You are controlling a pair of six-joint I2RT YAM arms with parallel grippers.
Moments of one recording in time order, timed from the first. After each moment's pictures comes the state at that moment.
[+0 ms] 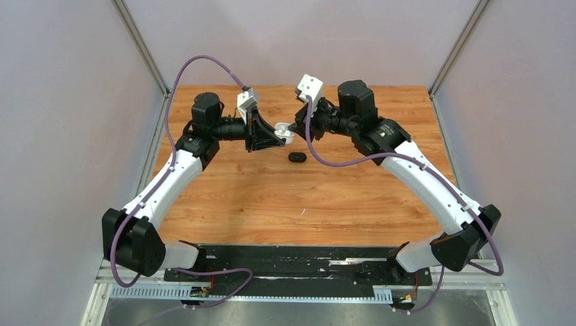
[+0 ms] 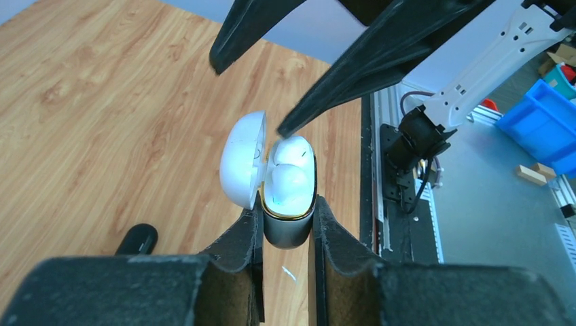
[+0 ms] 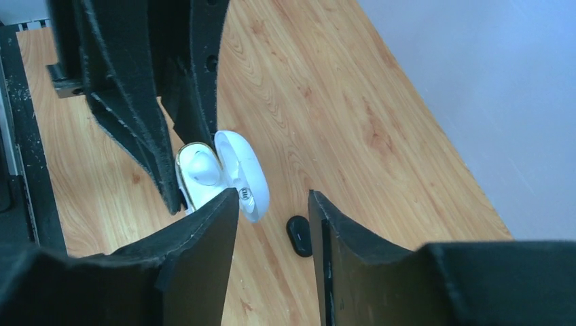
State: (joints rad) left arm -0.34 1.33 1.14 0.02 1.12 -0.13; right arm 0.68 1.44 1.57 -0.43 -0.36 -0.31
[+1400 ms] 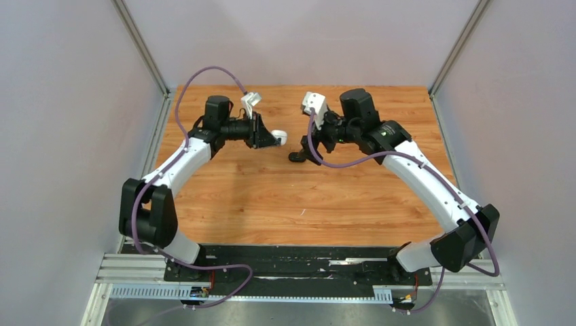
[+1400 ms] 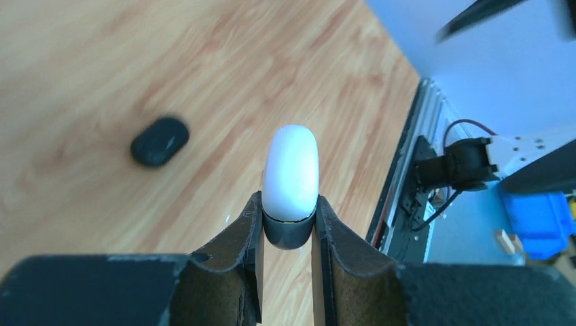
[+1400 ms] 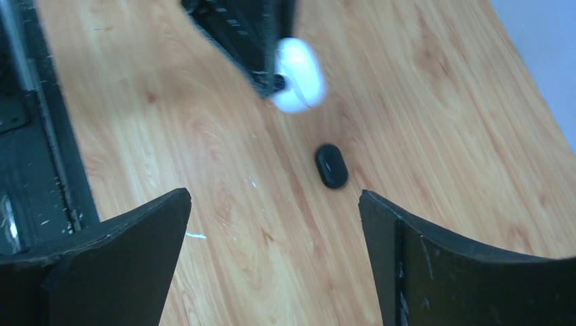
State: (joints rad) left arm -0.29 1.51 1.18 -0.12 0.95 -0.23; right arm 0.61 1.43 1.48 -0.61 -0.50 -0.42
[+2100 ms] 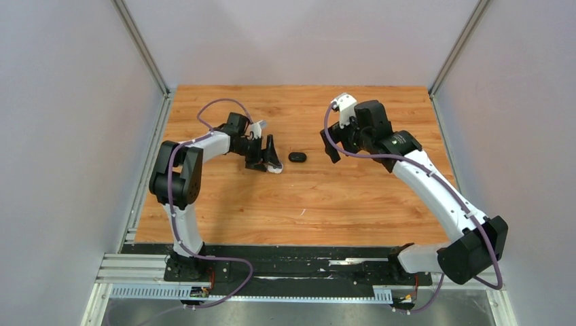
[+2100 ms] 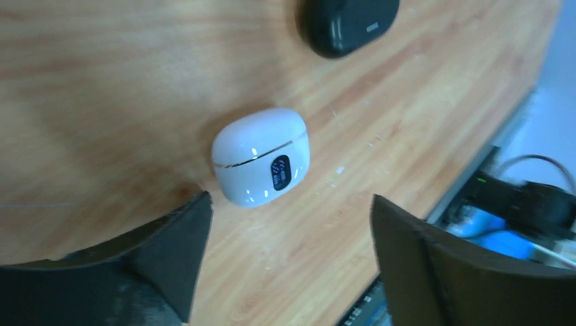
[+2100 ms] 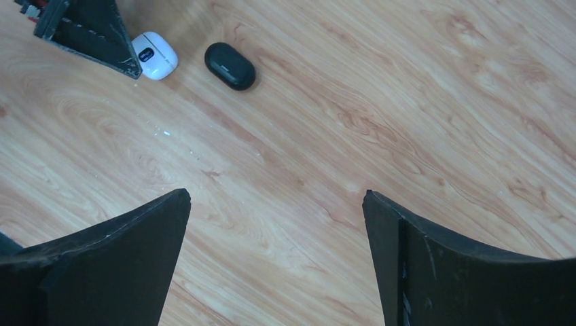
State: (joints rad) left arm -0.27 1.95 1.19 -0.35 0.74 -0.30; right arm 0.49 1.32 1.29 -0.64 -0.08 -0.14
